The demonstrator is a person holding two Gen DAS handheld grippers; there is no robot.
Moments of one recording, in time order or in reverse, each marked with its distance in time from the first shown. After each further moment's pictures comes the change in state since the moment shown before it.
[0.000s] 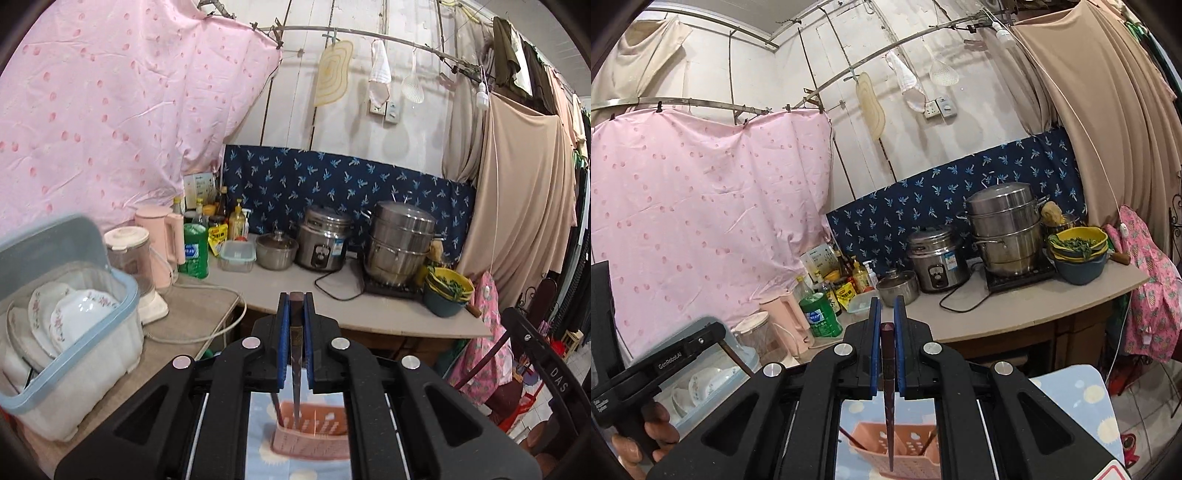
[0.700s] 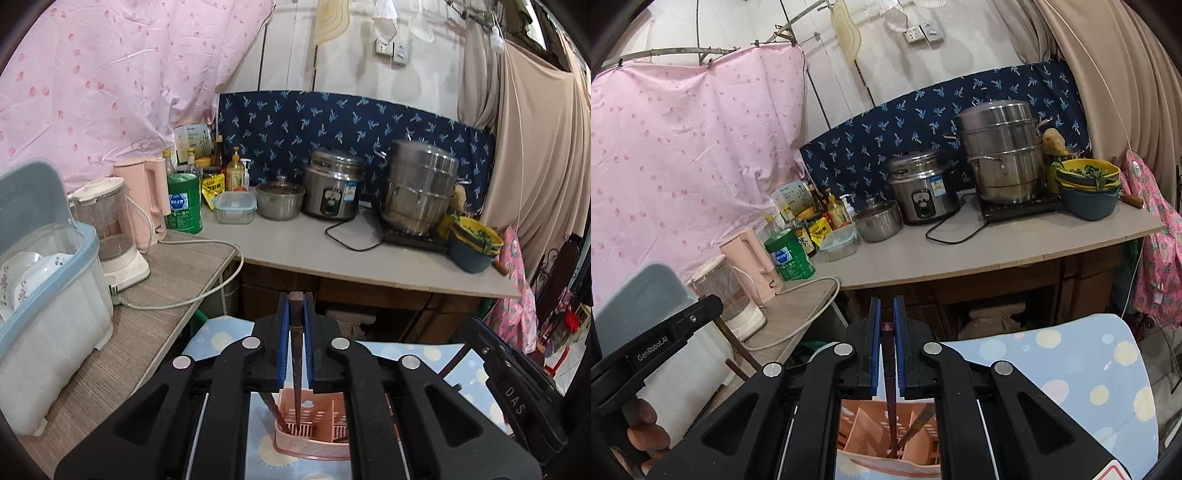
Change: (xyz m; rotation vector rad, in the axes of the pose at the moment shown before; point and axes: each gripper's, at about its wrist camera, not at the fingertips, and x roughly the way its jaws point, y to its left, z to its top) left arm 0.113 -0.005 -0.076 0.045 0.180 0.037; right arm 0.111 -0.040 -0.099 0.025 0.245 -0.063
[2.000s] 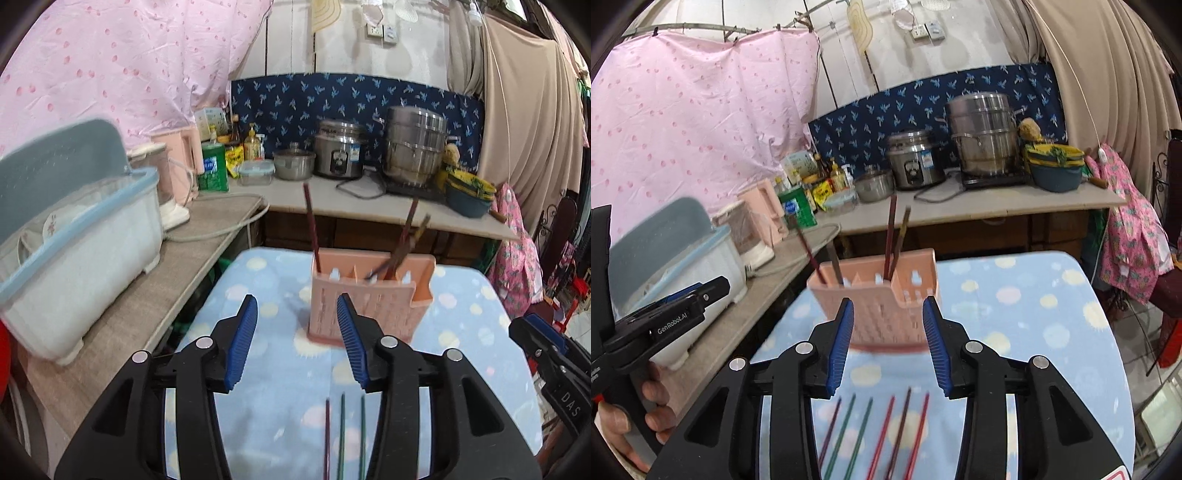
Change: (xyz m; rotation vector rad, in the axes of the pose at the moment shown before) left arm -0.112 0.025 -0.127 0.063 0.065 0.054; right arm -0.157 -0.001 -0.127 -0.074 0.071 -0.046
